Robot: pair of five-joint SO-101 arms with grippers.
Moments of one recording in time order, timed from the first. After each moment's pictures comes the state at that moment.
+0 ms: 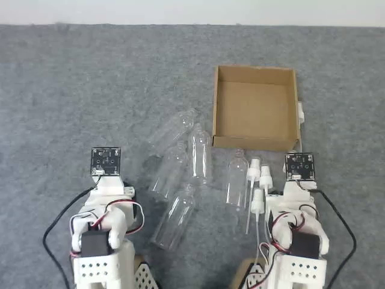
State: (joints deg) left arm -10.5 -103.5 96.9 72.0 2.2; right arm 4.7 -103.0 95.2 70.6 6.7
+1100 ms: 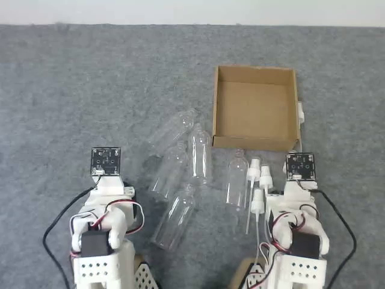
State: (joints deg) left arm -10.5 -103.5 96.9 72.0 2.2; right arm 5.0 -103.0 95.2 69.2 6.7
